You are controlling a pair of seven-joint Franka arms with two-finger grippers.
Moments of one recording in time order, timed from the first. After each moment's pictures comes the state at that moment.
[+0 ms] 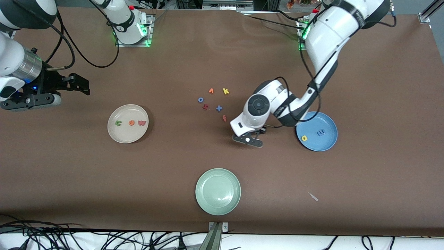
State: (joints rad) left arm -0.19 0.77 -0.47 -1.51 0.36 2.12 -0.51; right arm 0.07 0.11 0.04 -1.55 0.01 1.59 -0.05
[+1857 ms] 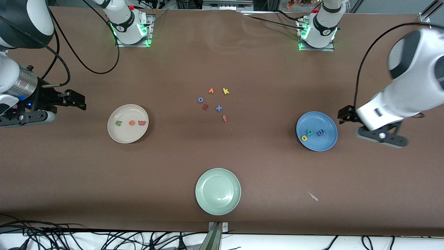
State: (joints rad) left arm 0.29 0.31 -0.48 -1.42 0.16 1.67 0.05; right arm 0.06 0.21 0.03 -1.46 0.01 1.63 -0.05
